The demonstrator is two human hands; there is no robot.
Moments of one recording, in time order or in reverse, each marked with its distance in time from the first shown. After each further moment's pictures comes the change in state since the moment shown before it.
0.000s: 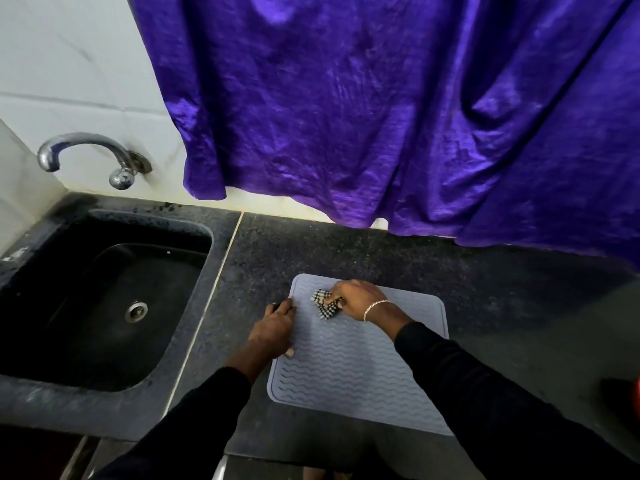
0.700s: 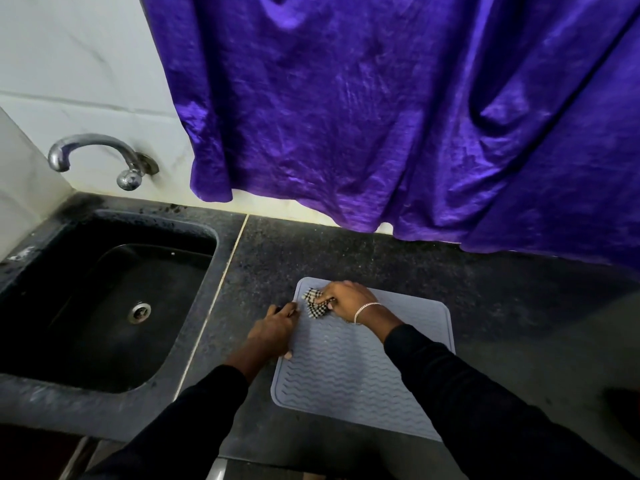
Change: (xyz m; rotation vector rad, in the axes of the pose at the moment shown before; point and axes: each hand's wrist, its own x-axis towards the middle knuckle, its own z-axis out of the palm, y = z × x) left_hand 0.000 -0.013 -0.007 0.101 -0.023 0.063; right_hand 0.019 -0.024 0.001 0.066 0.000 0.017
